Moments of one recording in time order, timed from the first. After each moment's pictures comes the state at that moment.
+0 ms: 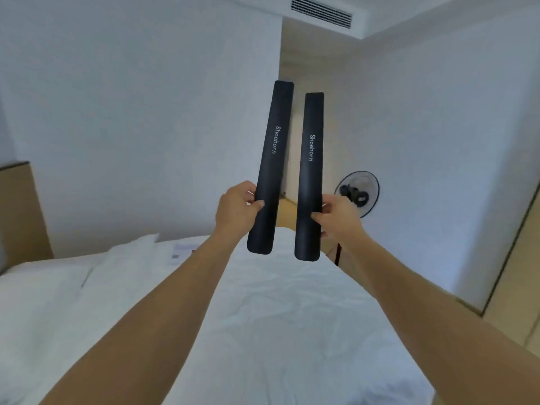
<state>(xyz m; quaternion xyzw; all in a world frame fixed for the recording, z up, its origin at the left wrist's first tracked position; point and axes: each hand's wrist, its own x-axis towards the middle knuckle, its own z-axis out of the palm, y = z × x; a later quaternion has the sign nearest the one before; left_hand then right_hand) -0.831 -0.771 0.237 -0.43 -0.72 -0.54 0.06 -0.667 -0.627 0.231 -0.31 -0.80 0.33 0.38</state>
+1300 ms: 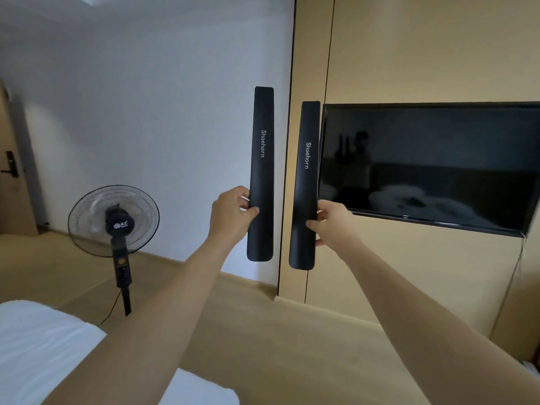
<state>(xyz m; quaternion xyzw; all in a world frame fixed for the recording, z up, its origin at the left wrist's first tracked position) -0.440 -0.155 0.255 -0.67 -0.45 -0.56 -0.19 -0.221 -0.170 0.245 -0.58 -0.62 0.17 0.50</state>
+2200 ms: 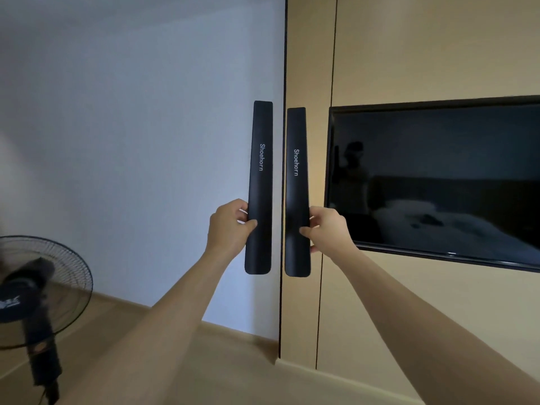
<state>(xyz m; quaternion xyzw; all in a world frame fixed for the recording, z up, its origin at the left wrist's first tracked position) -0.352 0.290 0.268 -0.68 -0.44 -0.56 -0.18 -0.142 0.278 0.263 -0.58 -0.63 0.12 0.50</state>
